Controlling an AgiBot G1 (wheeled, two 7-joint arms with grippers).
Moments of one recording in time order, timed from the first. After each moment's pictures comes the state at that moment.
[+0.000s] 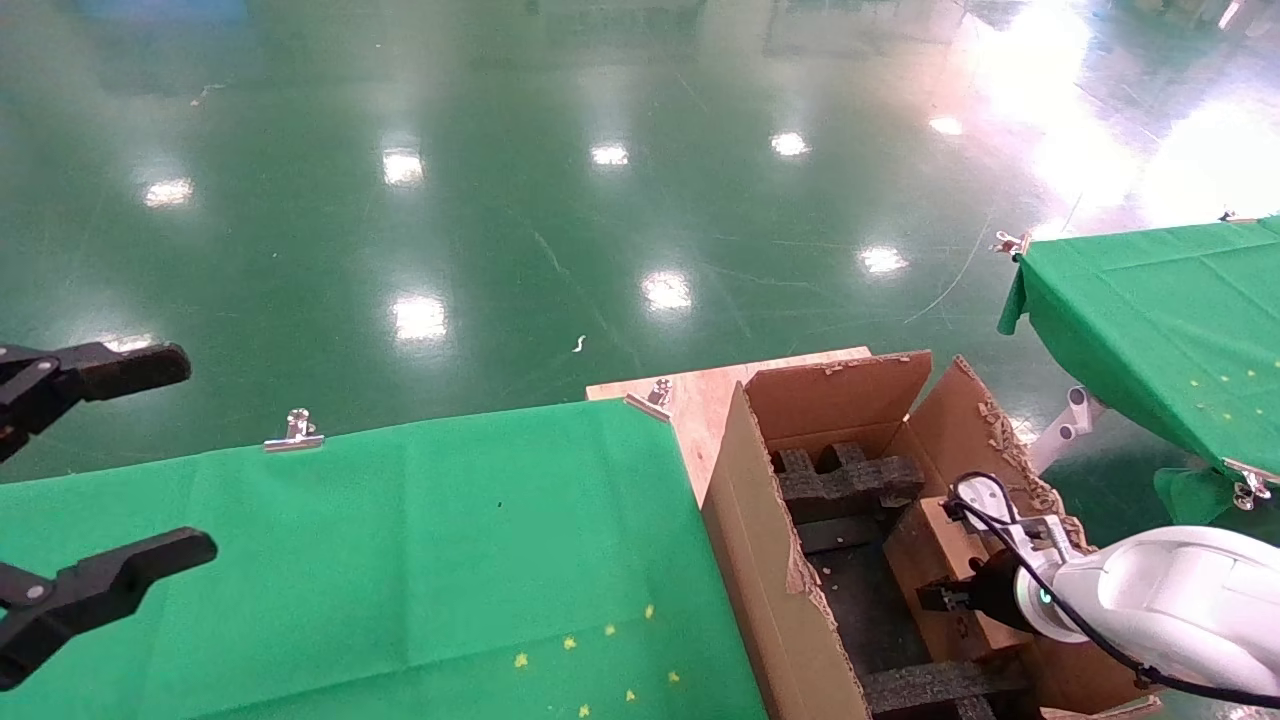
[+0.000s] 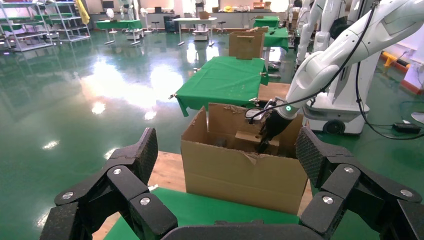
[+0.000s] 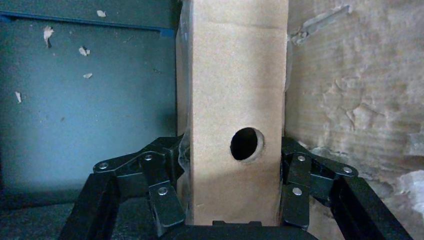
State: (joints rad) left arm -1.06 0.56 0.36 -1.21 0.62 1.41 -0.13; right arm 1.38 -0.54 -1.67 1.20 -2.34 -0.64 2.28
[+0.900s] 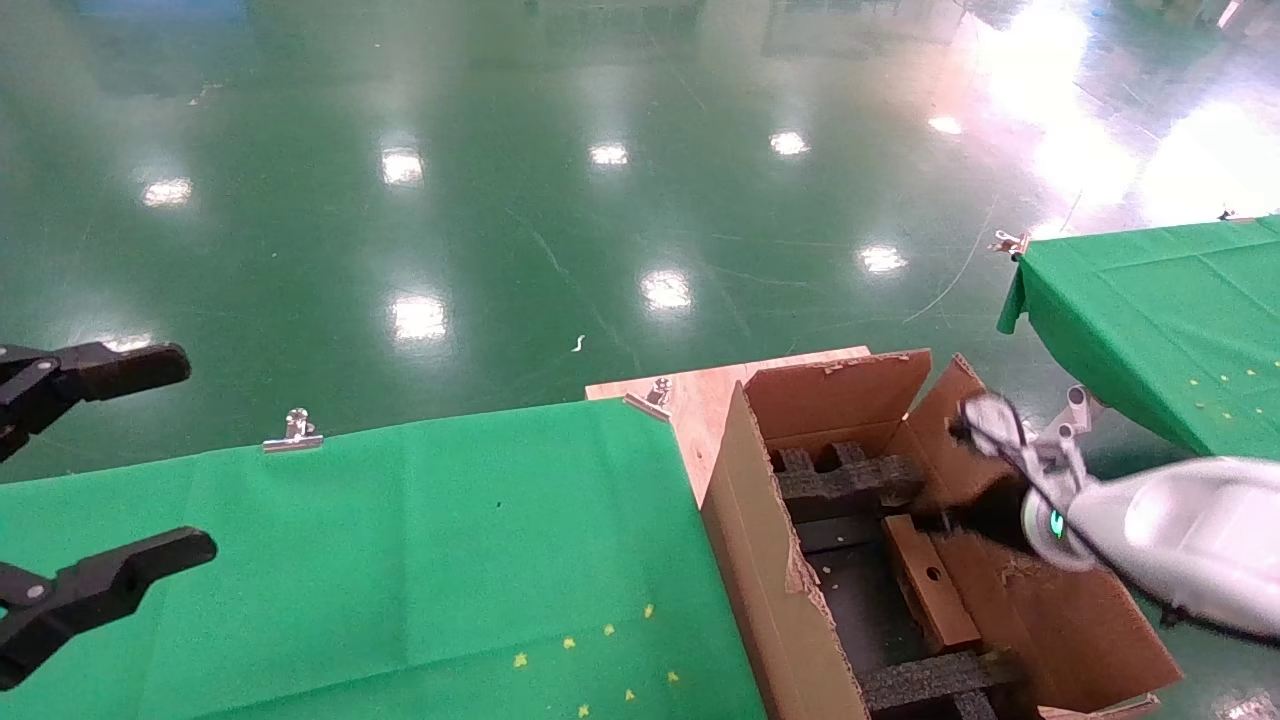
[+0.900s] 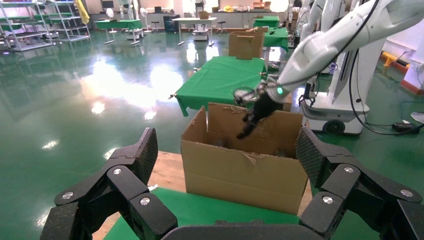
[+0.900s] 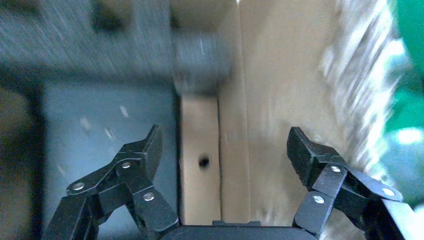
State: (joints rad) left arm -1.06 0.56 0.36 -1.21 0.62 1.41 -0.13; right arm 1.52 -0.49 -1.60 1.31 -2.35 -0.66 2.27
